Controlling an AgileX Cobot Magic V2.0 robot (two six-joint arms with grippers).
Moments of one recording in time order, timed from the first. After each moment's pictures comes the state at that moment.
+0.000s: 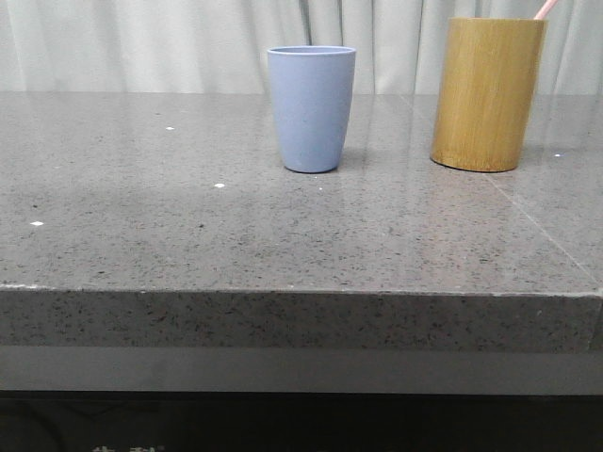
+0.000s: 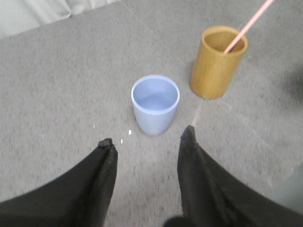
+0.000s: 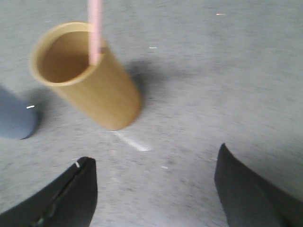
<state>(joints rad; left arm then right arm) -0.57 1.20 -1.55 -0.05 0.99 0.07 -0.27 1.13 -1.13 0.54 0.87 -0.29</state>
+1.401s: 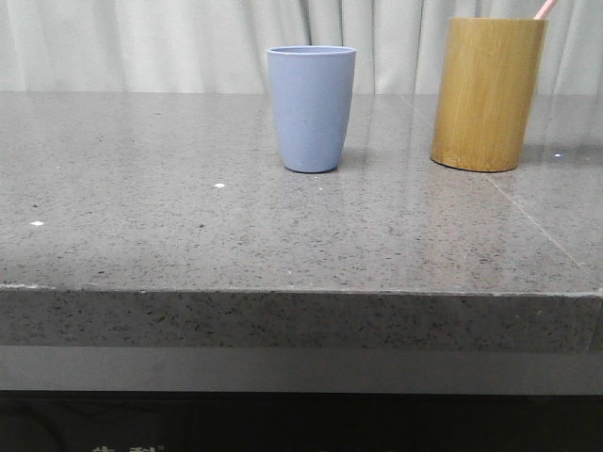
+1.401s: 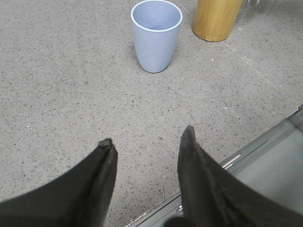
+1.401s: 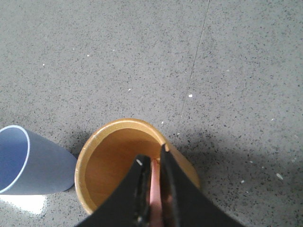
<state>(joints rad) -0.57 0.86 -1.05 -0.06 0.85 0.07 -0.17 1.62 -1.57 0.71 0.91 -0.44</state>
